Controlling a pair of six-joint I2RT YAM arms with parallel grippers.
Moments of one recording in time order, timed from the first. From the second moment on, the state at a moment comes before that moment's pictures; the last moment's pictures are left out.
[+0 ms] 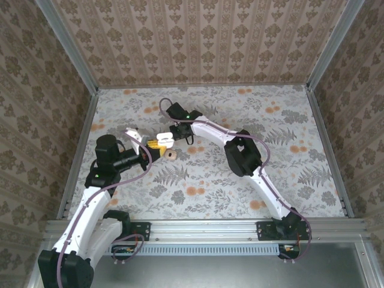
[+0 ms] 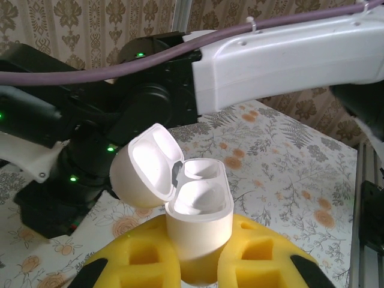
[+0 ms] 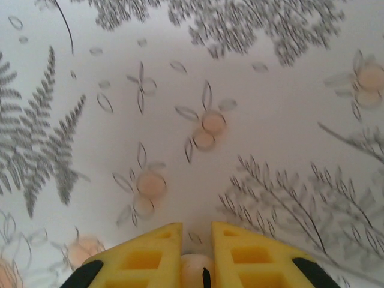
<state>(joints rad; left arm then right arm) -0.21 0.78 0.57 -0.10 0.88 0.00 0.70 2.52 2.18 -0.74 0.07 0.38</state>
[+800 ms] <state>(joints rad) -0.42 1.00 0.60 0.10 0.90 -0.05 0.74 1.54 1.31 -0.51 0.34 0.15</state>
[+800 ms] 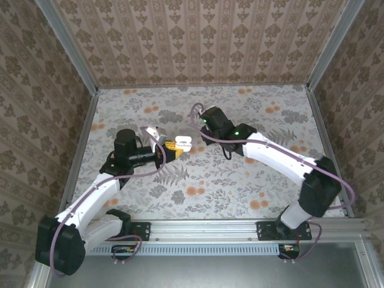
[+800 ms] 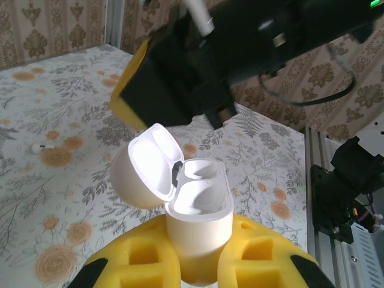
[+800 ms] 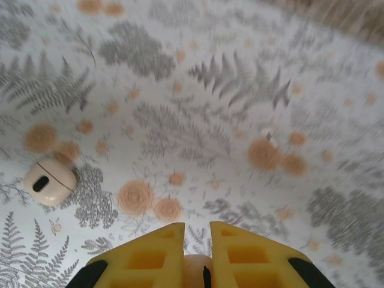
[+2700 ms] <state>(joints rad) -0.54 1.04 0.64 0.26 0.81 -0.17 0.99 1.31 1.18 -0.19 0.31 -0.21</state>
